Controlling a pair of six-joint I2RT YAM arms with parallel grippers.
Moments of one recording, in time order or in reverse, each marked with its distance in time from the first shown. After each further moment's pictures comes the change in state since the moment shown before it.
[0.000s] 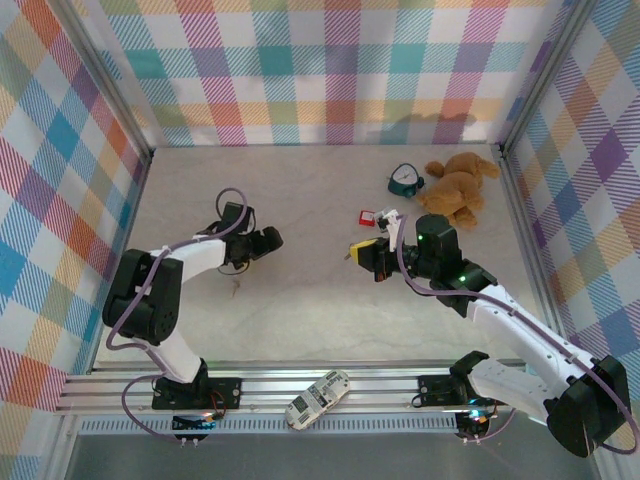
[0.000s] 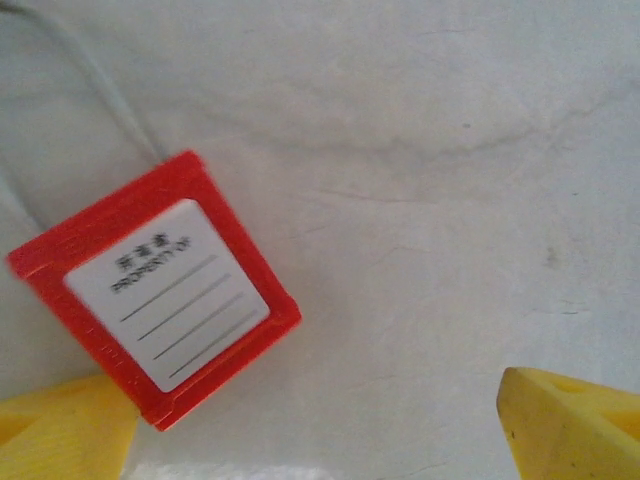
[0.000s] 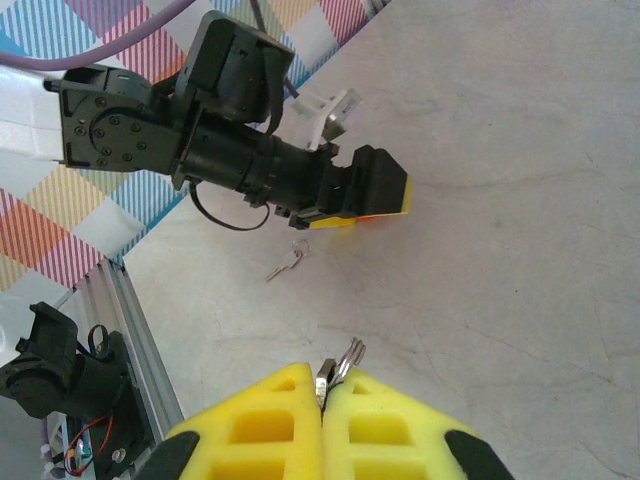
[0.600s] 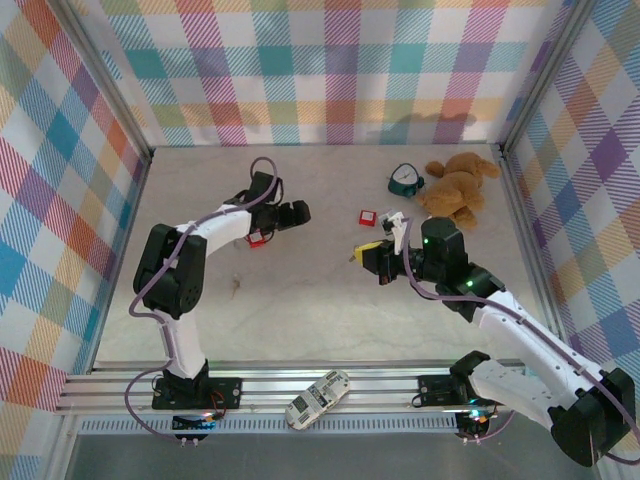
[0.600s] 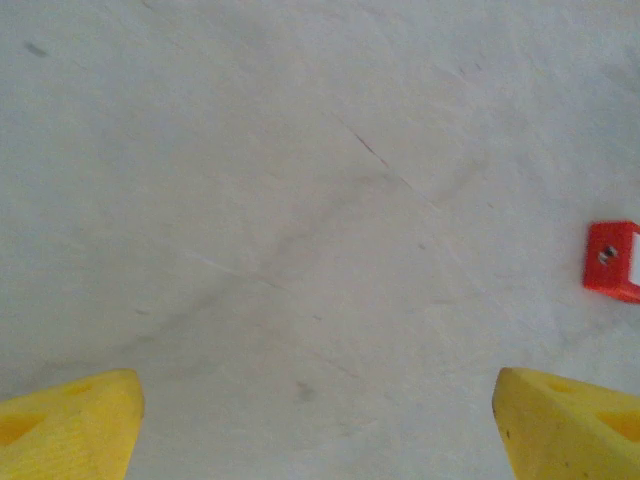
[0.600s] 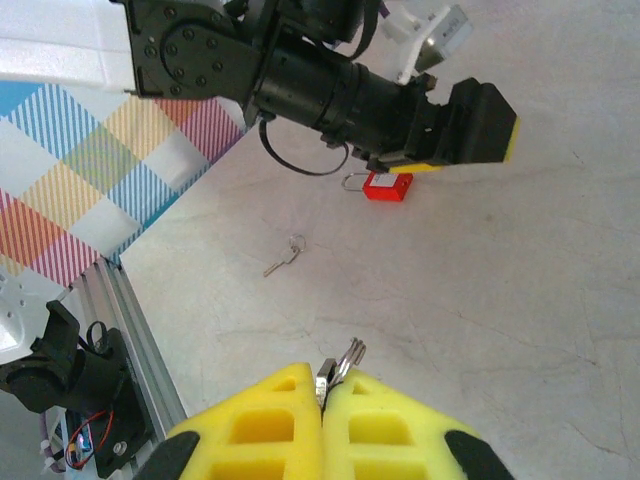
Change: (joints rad) left arm -0.061 0.209 0.392 -0.118 -0.002 0.129; right arm 0.000 -0.058 0.000 -0.061 0.019 -0.006
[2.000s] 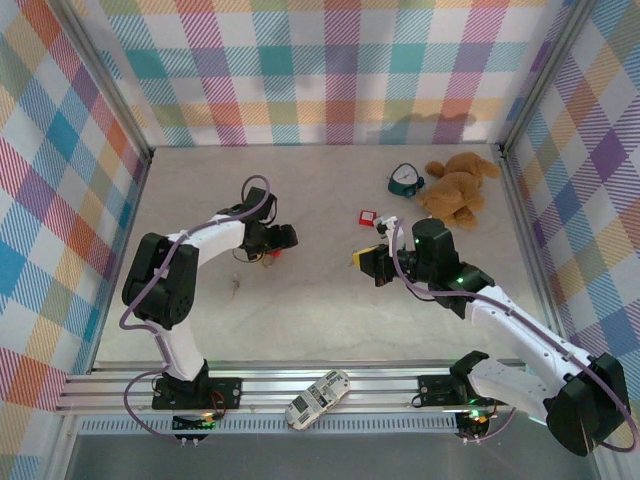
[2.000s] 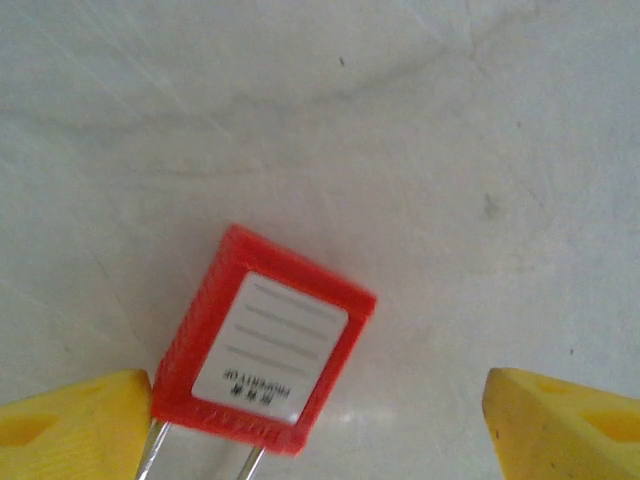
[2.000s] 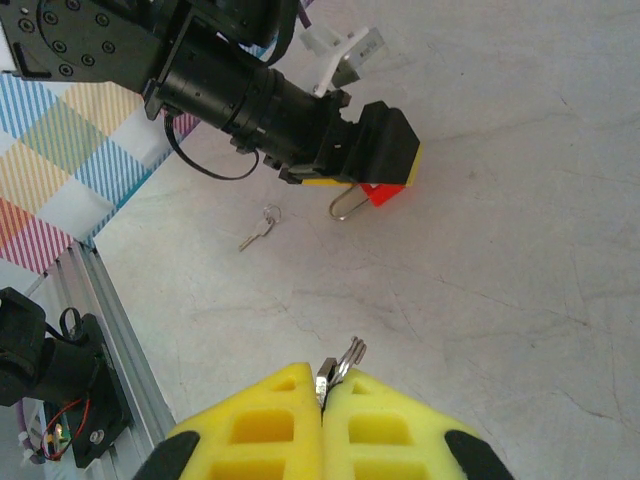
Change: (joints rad) left arm -0.037 -0.085 -0.144 -0.175 -0.043 -0.034; right arm 0.000 0.063 -0.033 0.019 0.014 0.002
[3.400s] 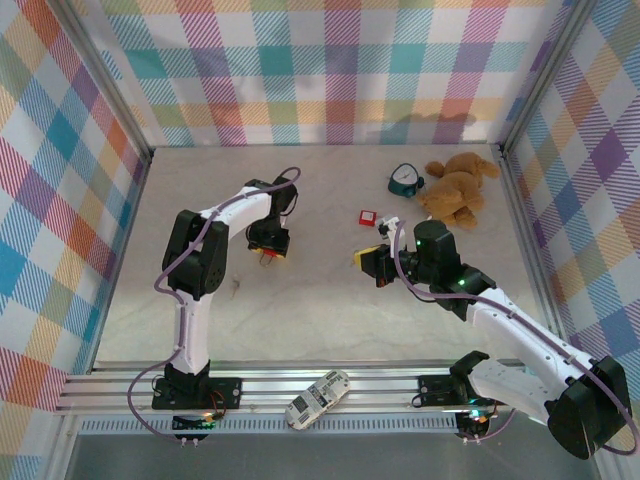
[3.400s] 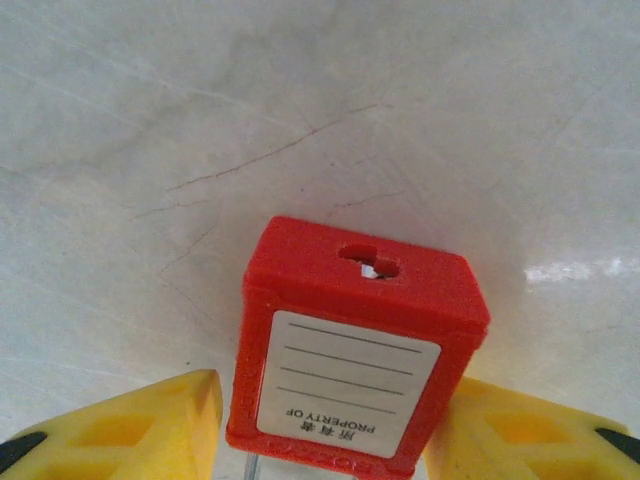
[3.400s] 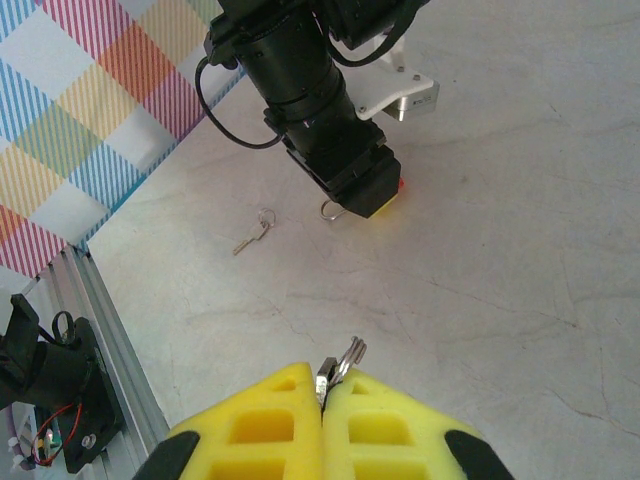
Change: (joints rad) left arm -0.026 0.327 0.470 -0.578 -0.203 0.360; right arm 0.000 -0.017 -0.014 0.008 0.016 -0.003
